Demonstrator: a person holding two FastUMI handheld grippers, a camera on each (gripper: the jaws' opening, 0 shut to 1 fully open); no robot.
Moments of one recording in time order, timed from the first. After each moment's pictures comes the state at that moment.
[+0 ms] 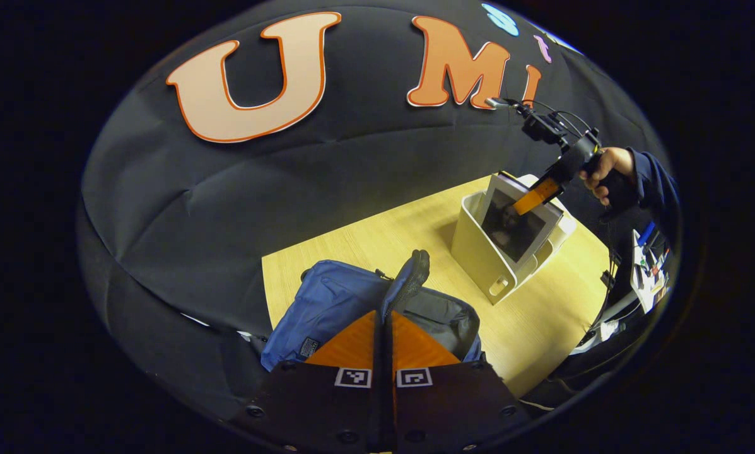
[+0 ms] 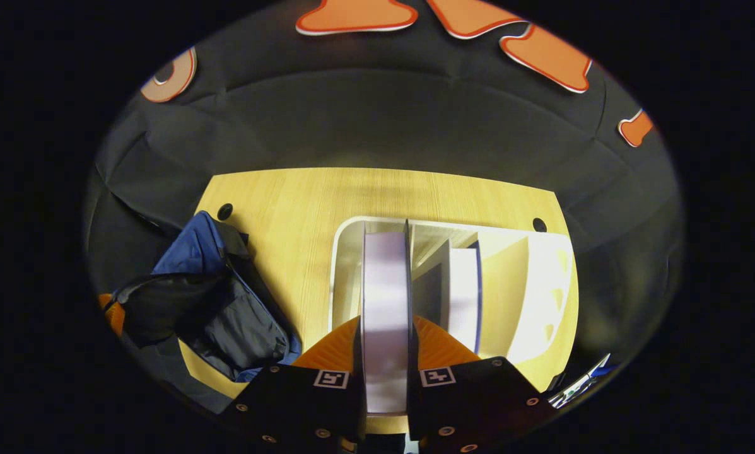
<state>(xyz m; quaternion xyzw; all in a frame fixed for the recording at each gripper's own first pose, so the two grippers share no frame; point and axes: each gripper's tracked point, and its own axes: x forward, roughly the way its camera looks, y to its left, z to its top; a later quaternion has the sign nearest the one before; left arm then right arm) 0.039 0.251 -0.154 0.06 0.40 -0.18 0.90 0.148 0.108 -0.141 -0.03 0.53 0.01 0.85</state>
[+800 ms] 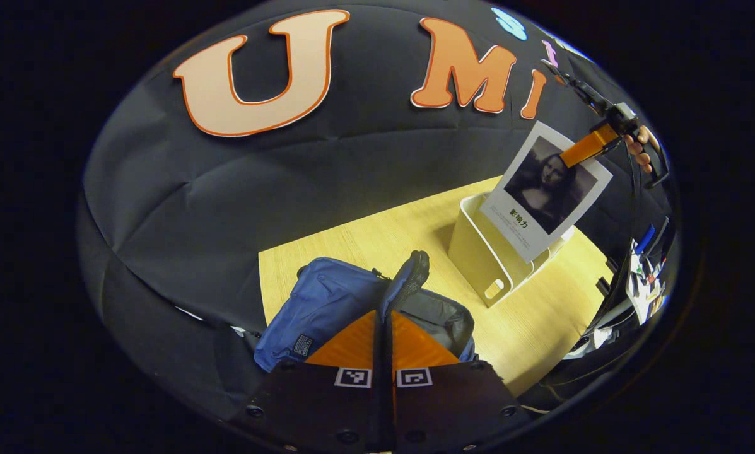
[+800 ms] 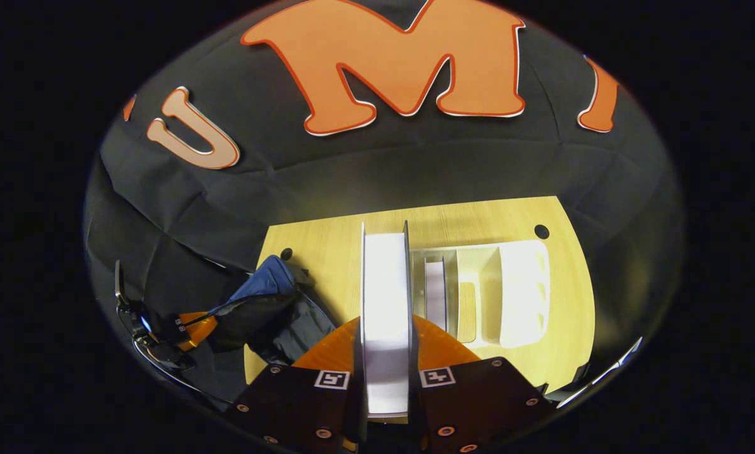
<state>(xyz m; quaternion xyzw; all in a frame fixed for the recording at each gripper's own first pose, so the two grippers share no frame) 0.034 0.251 -0.155 0.04 0.41 -0.17 0.90 0.105 0.088 -0.010 0.09 0.46 0.07 0.88</state>
